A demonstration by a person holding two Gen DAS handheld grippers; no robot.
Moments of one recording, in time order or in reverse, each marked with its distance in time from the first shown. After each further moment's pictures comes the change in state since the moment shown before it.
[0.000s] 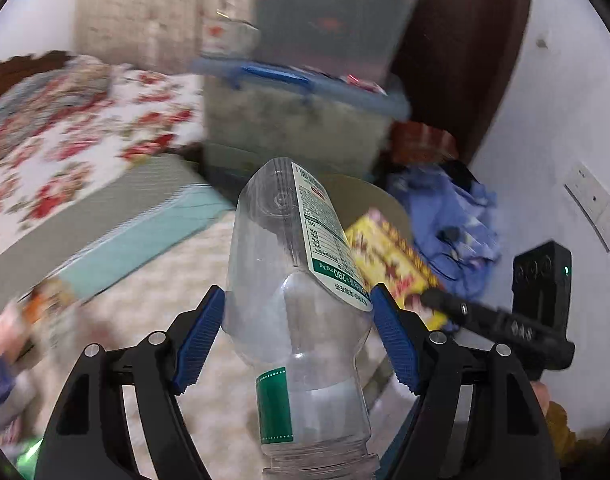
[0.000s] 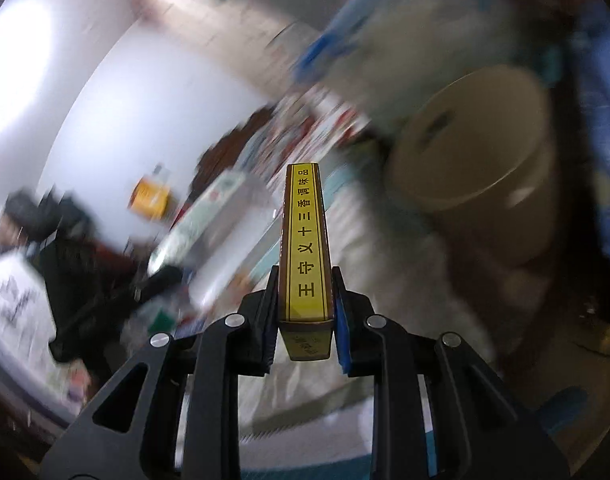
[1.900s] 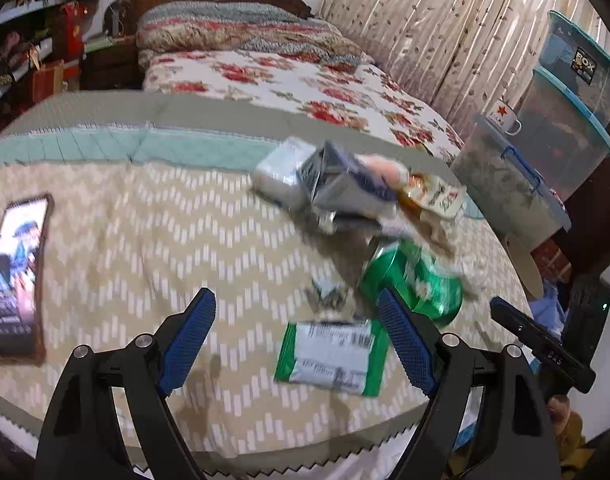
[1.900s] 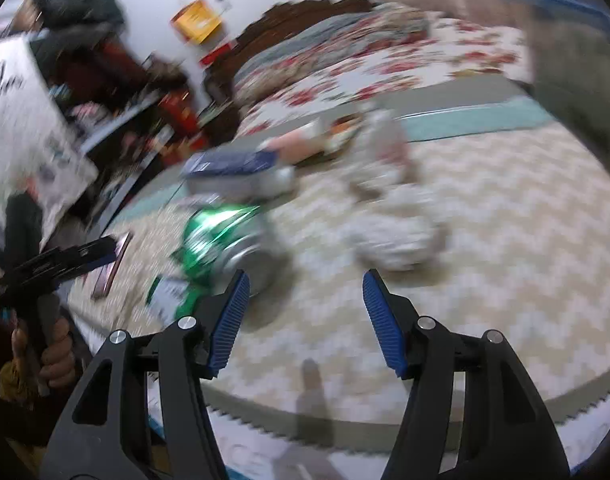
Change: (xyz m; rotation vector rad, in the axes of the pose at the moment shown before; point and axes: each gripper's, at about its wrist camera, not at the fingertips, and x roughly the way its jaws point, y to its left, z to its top) left arm -0.252 0.219 -0.254 -0.637 -0.117 0.419; right arm 0.165 0.204 -0.175 -0.598 0.447 -0.020
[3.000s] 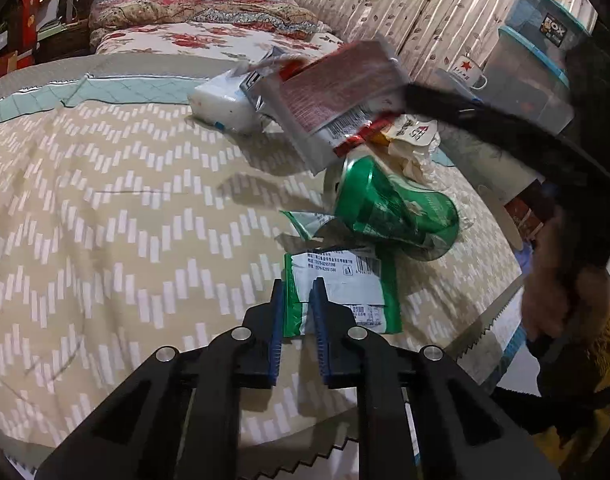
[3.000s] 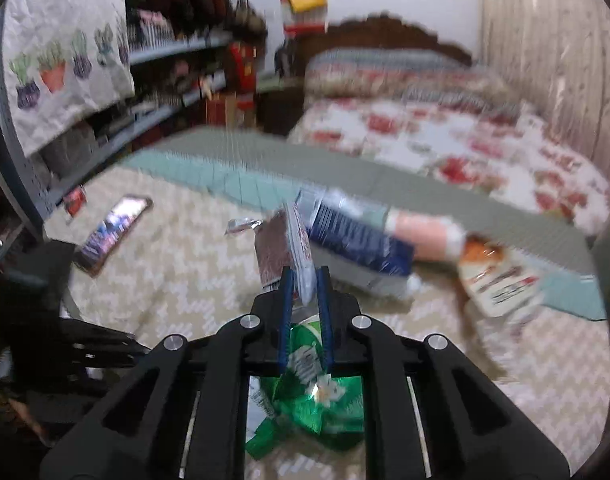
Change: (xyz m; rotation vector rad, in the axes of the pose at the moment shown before) left arm 0.051 -0.009 -0.047 0.070 0.073 -0.151; right arm 0.054 0.127 0.072 -0.427 -0.034 -0.036
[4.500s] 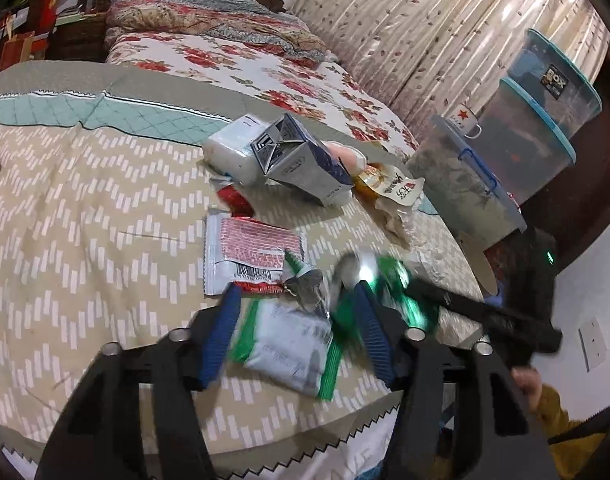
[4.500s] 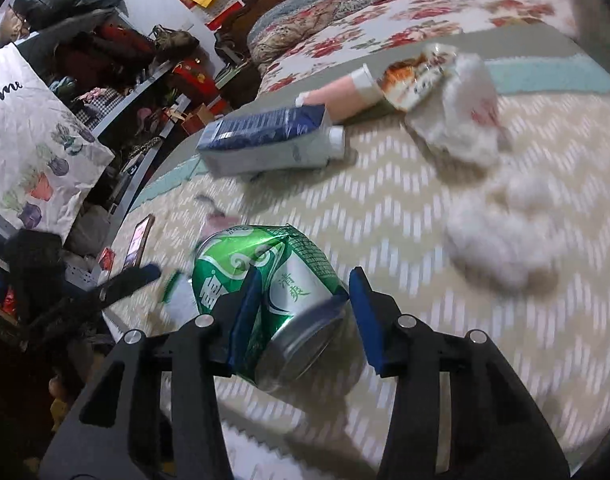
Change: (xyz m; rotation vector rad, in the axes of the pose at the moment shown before) left arm -0.033 0.013 0.028 -0.109 -0.079 -0.065; right arm 0.005 -0.082 -0.096 0.511 0.181 0.185
